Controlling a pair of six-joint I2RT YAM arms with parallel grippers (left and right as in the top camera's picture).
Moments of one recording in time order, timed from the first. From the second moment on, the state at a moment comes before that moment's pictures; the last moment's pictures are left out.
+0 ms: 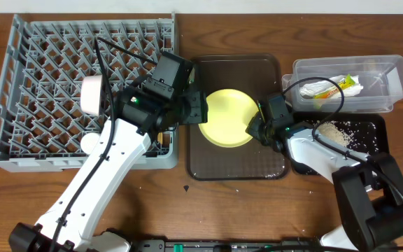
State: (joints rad) left arm -0.47 1.48 1.41 -0.98 0.12 -0.51; right arm 0.40 1.74 0.83 -0.17 -0.01 0.94
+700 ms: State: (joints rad) left arm -0.43 1.48 1.41 -0.87 0.22 -0.43; right arm -0.01 1.32 0.82 -0.25 -0.61 0.46
